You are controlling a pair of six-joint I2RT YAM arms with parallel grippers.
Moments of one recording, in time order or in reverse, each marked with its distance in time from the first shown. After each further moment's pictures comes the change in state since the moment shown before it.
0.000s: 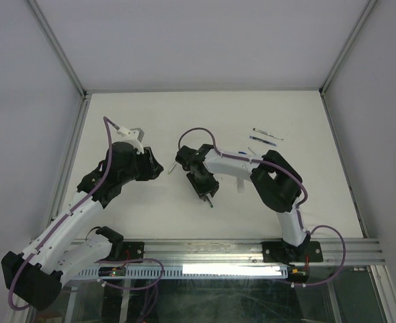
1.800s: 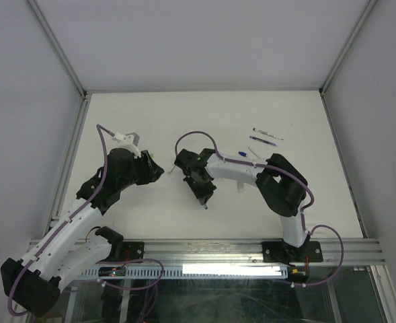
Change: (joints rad) left arm 0.000 -0.068 -0.078 0.051 -0.001 -0.103; right arm 0.039 -0.047 -0.039 0.048 -0.085 -0.005
